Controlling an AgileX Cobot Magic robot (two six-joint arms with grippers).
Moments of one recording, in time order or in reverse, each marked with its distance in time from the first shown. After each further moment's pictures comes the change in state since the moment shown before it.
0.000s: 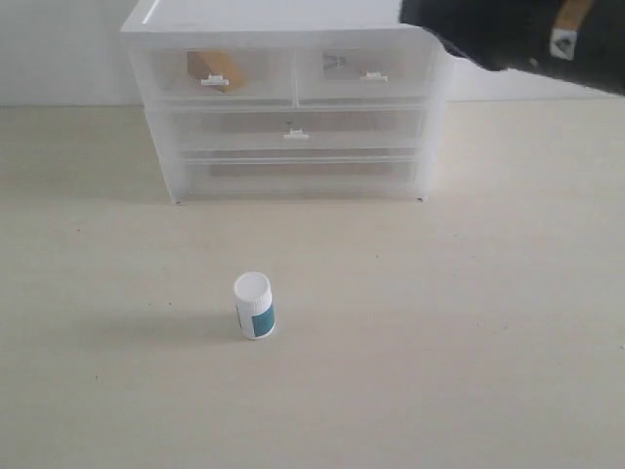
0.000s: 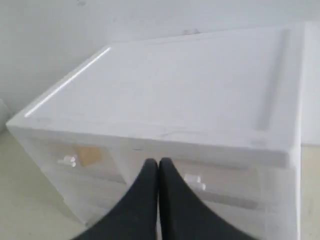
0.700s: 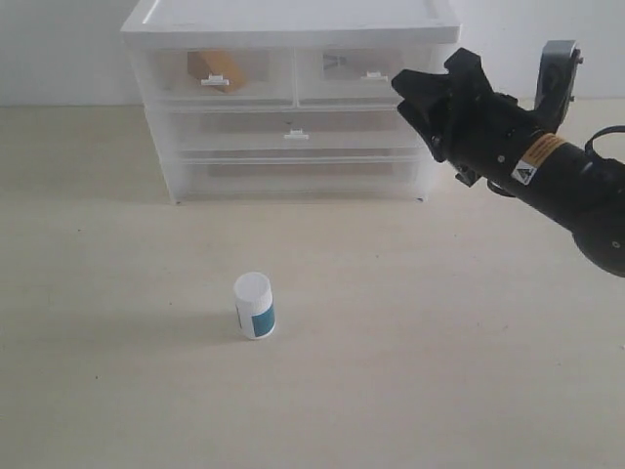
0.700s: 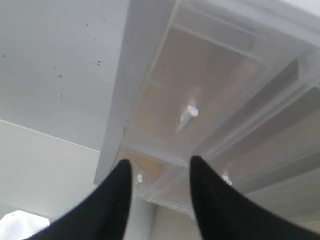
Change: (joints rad) left arm 0.000 0.000 0.004 0.000 0.006 0.000; right arm -0.111 0.432 0.148 0.102 -0.828 0.546
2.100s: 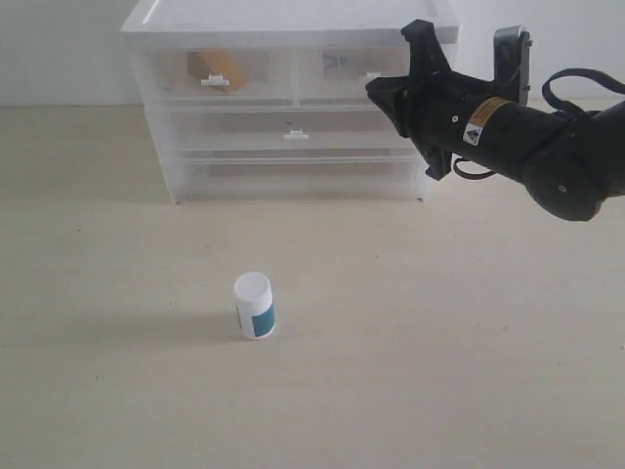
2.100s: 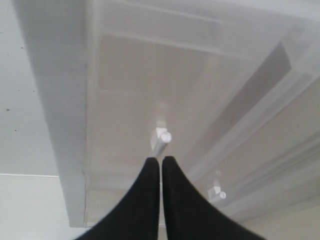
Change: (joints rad) left arm 0.000 0.000 0.008 0.000 0.000 0.000; right arm 0.091 0.000 -0.191 0.070 0.390 0.217
